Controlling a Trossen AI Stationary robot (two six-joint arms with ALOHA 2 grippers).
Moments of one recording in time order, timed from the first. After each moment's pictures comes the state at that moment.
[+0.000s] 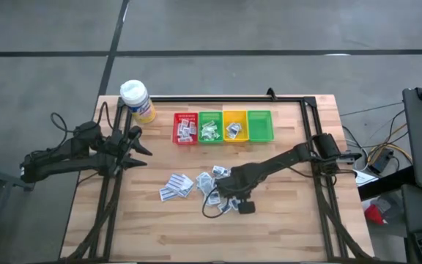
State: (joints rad) left arm 0.23 0.28 0.41 -0.16 0.54 -0.17; right arm 0.25 2.01 1.36 -0.83 -0.10 0.14
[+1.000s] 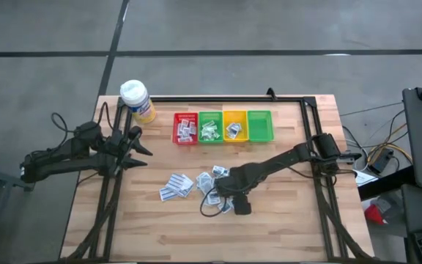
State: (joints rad) left arm 0.23 0.28 0.41 -0.16 0.54 -0.16; right arm 0.25 2.01 1.34 -0.74 -0.11 0.22
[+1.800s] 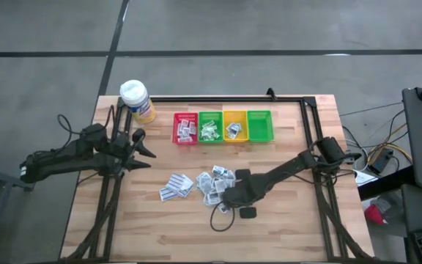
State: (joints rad) left arm 0.23 0.28 0.34 -0.13 0.54 -0.18; right arm 0.35 2.01 1.30 -0.81 0.14 0.30
